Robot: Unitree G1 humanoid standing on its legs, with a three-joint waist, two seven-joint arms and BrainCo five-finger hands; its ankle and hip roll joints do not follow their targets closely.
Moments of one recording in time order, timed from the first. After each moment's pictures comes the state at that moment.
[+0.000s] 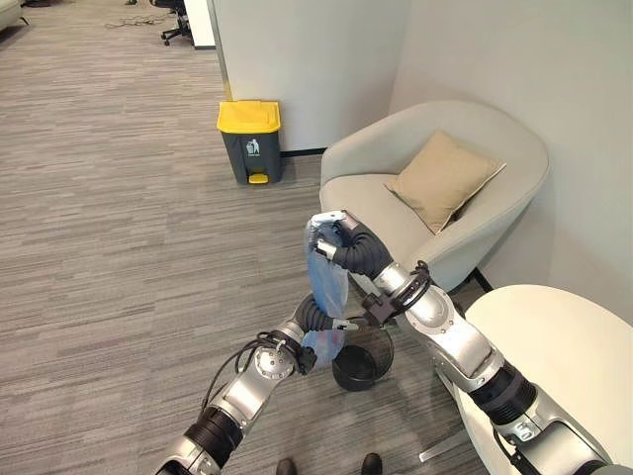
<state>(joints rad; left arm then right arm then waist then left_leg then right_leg) -0.22 0.31 -0.52 0.30 0.02 -0.07 0.12 -0.49 -0.32 0.64 -0.14 0.38 -0.08 0.01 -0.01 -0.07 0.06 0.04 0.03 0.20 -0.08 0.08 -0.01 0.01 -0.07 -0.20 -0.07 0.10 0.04</state>
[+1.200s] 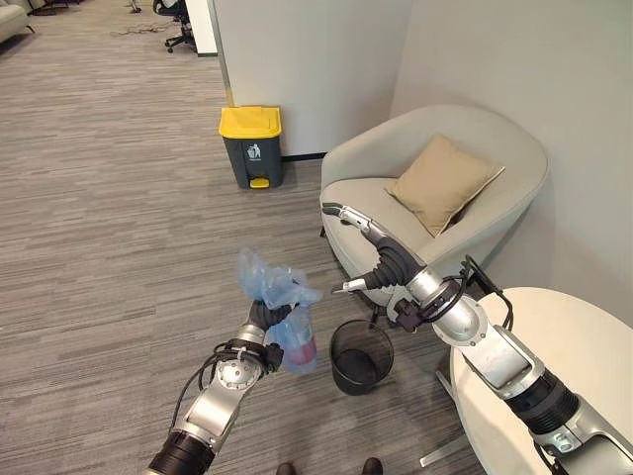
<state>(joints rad) 0.03 0.36 -0.27 0.16 -0.03 -0.10 0.22 -0.30 -0.51 0.48 -0.21 -0.14 -0.15 -0.03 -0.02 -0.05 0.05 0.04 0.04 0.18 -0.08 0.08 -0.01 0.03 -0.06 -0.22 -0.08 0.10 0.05</state>
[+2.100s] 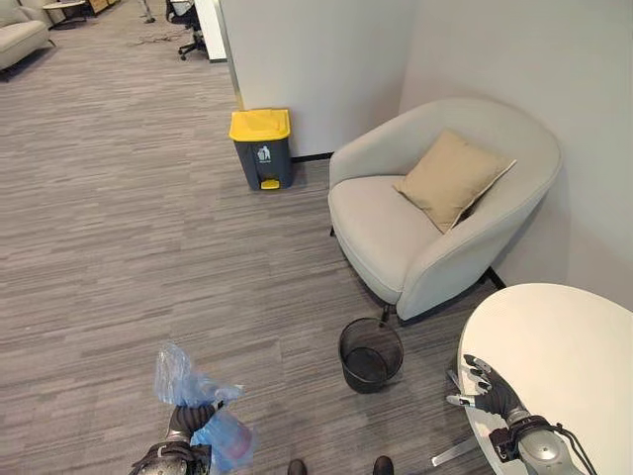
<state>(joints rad) 0.32 0.34 0.02 0.44 -0.18 -0.07 0.04 0.22 -0.45 0.10 0.35 -0.02 -0.04 0.02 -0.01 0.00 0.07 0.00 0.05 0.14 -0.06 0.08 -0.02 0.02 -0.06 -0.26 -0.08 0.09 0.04</state>
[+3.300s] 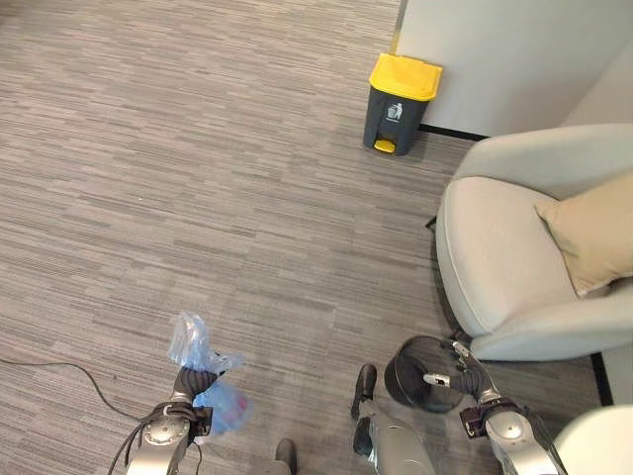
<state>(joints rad) 0.12 0.37 -0.05 0.52 -0.17 -0.07 0.05 0.10 -0.37 0.14 0.45 -0.02 -0.04 -0.06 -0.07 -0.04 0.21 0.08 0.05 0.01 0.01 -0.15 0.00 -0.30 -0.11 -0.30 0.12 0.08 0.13</state>
